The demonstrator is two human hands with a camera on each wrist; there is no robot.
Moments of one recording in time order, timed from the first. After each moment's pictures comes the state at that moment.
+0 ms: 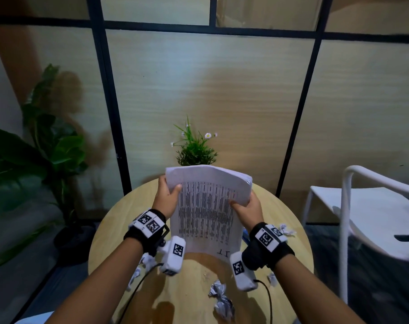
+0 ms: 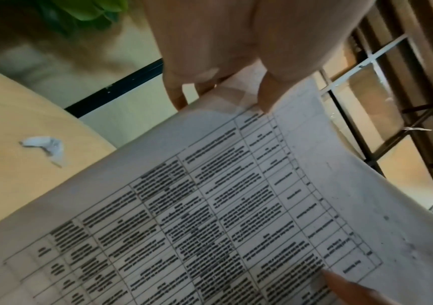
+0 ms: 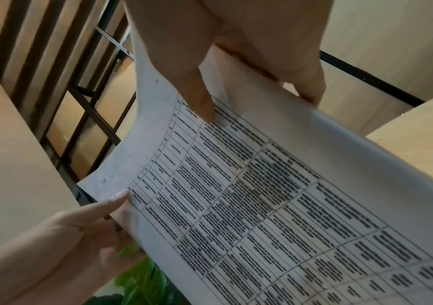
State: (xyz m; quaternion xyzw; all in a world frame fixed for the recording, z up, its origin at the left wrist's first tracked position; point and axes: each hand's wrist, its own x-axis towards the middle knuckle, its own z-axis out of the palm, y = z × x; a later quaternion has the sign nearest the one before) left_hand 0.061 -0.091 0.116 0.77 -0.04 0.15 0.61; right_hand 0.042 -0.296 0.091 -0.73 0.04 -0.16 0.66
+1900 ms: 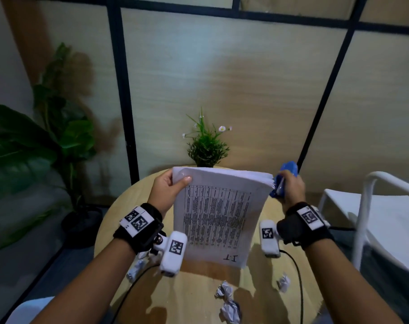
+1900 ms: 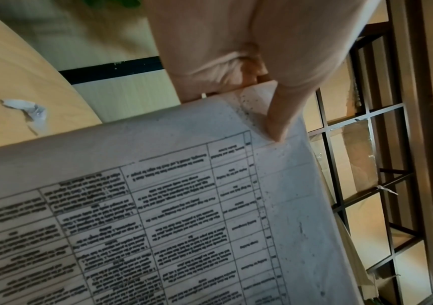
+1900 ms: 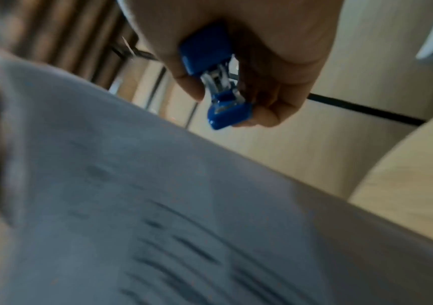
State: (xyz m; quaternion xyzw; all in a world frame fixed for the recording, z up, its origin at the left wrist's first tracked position) left_hand 0.052 -0.066 0.127 0.66 -0.06 0.11 0.74; right_hand 0.096 -0.349 0.126 -0.61 0.17 -0.19 0.75
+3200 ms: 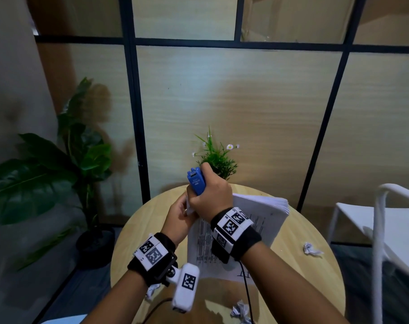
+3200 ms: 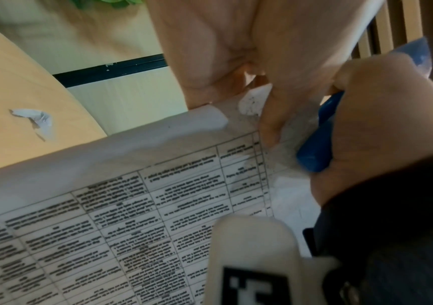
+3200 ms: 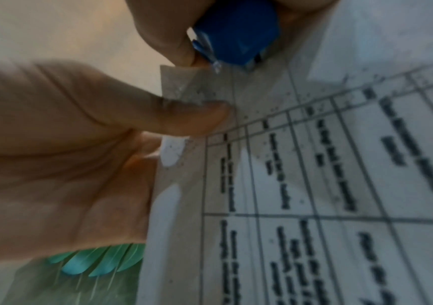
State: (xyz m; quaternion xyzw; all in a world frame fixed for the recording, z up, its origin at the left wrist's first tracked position) left_hand 0.027 -0.072 0.125 0.58 -0.14 0.07 0.80; right_hand 0.043 -0.157 0.166 -0.84 -0.20 -0.36 0.36
